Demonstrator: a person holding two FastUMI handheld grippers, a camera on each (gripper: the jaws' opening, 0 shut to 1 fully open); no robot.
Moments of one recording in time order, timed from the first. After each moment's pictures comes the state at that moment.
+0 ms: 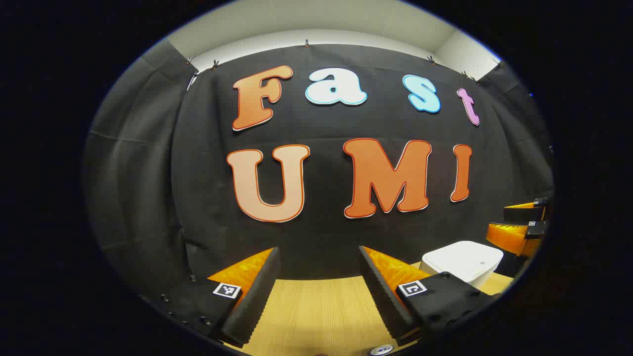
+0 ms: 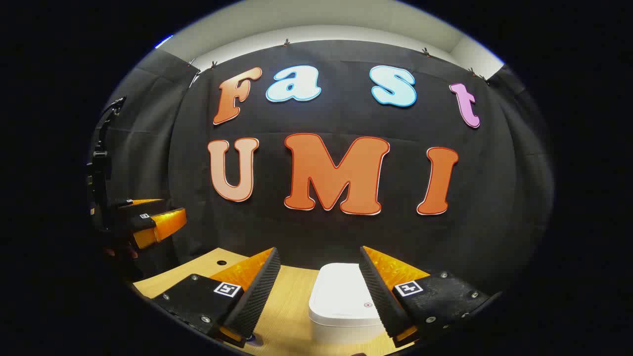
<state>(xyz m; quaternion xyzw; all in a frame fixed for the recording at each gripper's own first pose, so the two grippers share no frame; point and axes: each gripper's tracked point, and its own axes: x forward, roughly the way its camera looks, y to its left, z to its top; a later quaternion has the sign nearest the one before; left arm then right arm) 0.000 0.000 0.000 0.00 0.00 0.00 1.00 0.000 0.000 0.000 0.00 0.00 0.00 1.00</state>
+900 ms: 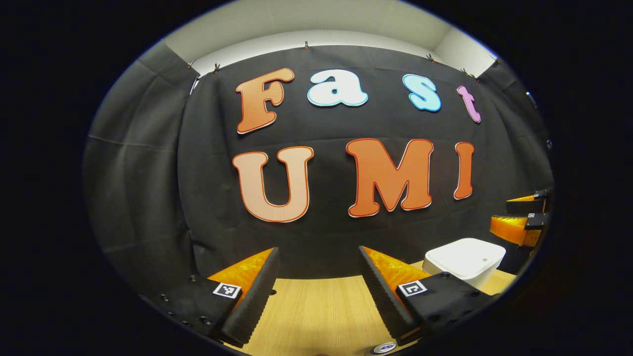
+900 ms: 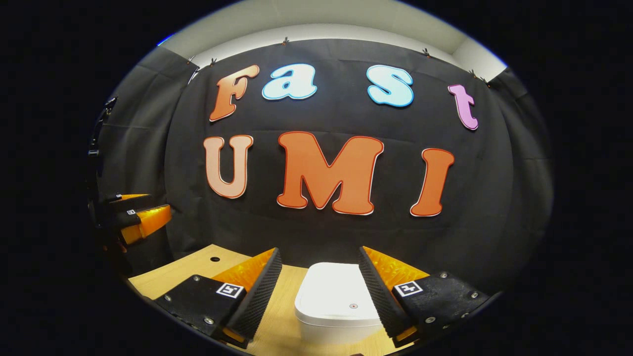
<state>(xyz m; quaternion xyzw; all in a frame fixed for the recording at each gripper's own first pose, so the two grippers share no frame) -0.015 0.003 0.001 0.01 0.00 0.01 1.00 0.001 -0.024 0.000 -0.01 0.01 -0.01 1.00</state>
